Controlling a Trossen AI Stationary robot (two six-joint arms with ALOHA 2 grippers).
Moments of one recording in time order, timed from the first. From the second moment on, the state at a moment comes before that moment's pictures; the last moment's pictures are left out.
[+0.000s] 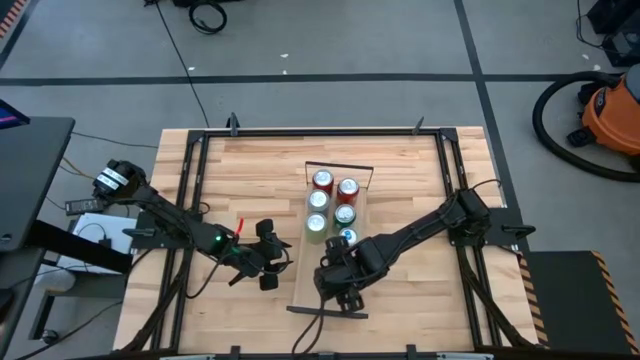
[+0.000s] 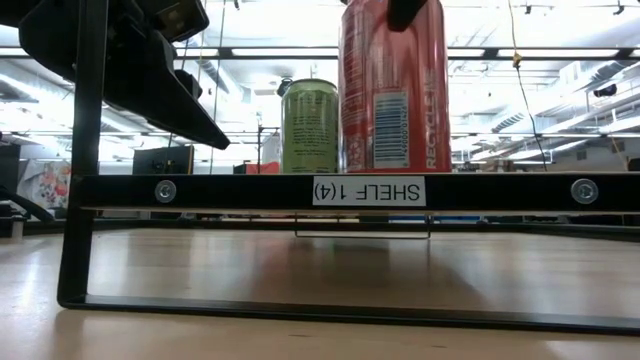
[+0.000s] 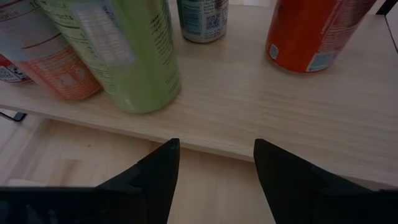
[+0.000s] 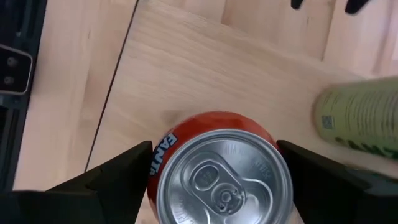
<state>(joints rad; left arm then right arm) -0.50 1.43 0.66 0.04 -0.53 -0.38 0.44 2.07 1.92 -1.12 0.16 0.20</state>
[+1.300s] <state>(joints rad) -0.50 1.43 0.66 0.04 -0.53 -0.38 0.45 2.07 1.96 -1.23 0.11 0.60</state>
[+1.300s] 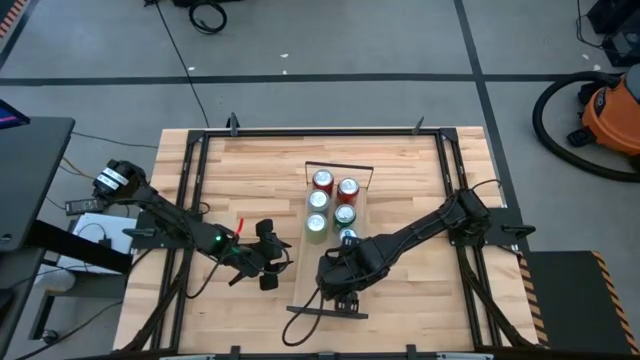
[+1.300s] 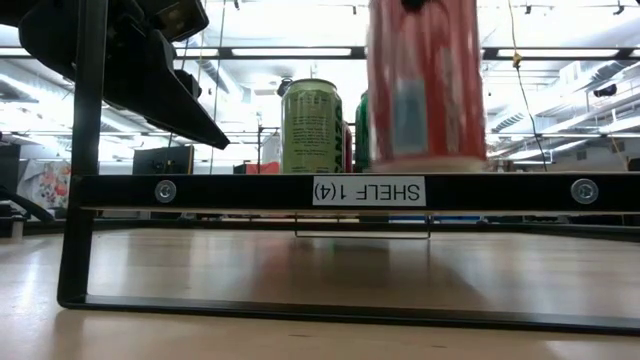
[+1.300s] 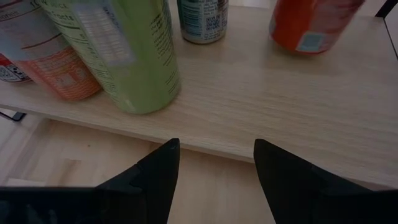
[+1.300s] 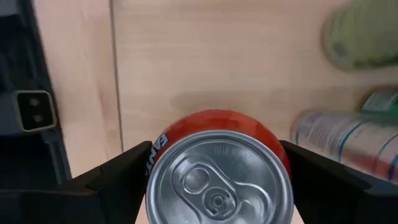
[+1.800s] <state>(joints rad) -0.55 1.33 0.66 0.03 -0.53 -0.38 0.45 2.07 2.06 -1.27 0.22 0.54</state>
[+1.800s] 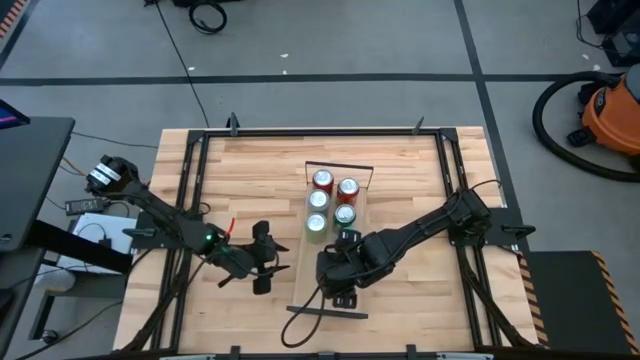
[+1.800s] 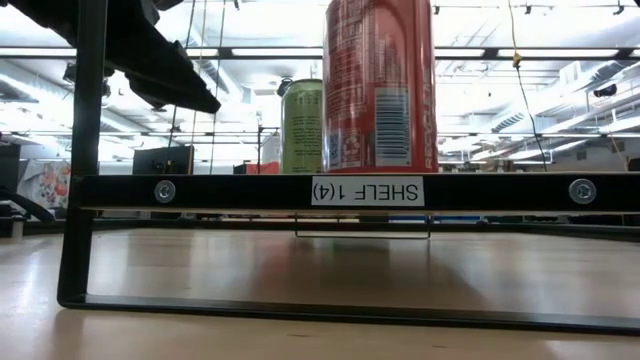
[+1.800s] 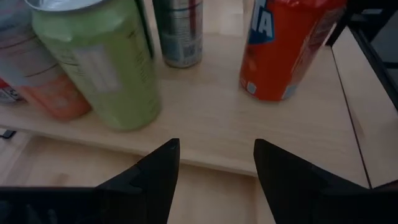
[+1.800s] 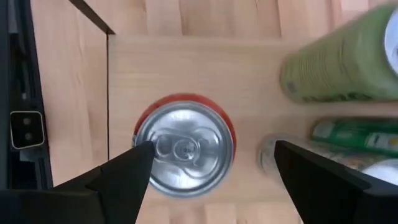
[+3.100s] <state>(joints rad) -0.55 1.33 0.66 0.03 -0.54 -0.38 0.41 2.08 2.03 -1.20 0.35 0.49</state>
